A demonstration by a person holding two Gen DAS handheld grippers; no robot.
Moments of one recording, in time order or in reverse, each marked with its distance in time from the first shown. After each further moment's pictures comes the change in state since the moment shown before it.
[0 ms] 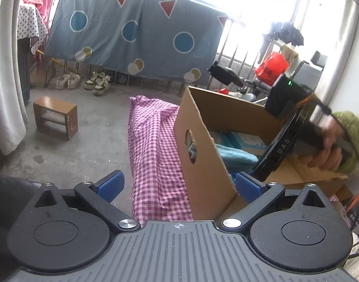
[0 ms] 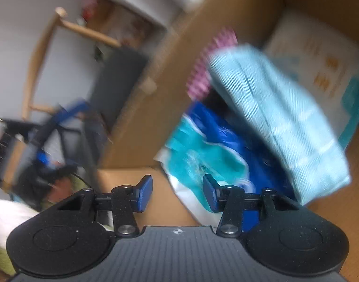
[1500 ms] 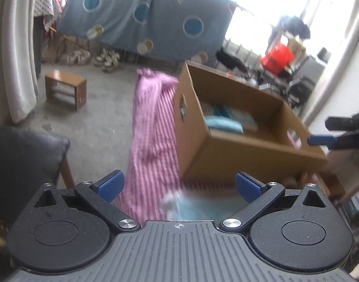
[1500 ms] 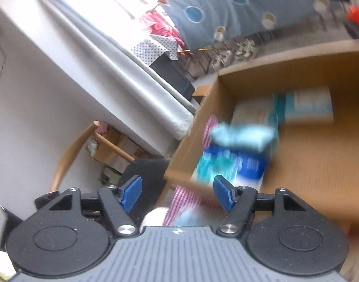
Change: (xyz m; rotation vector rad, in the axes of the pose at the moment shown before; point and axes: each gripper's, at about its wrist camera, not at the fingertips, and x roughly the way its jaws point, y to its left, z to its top) left arm -0.056 -0.025 -0.035 -0.072 0.114 0.029; right arm -0.112 0.068 -0.242 0.138 -0.828 -0.015
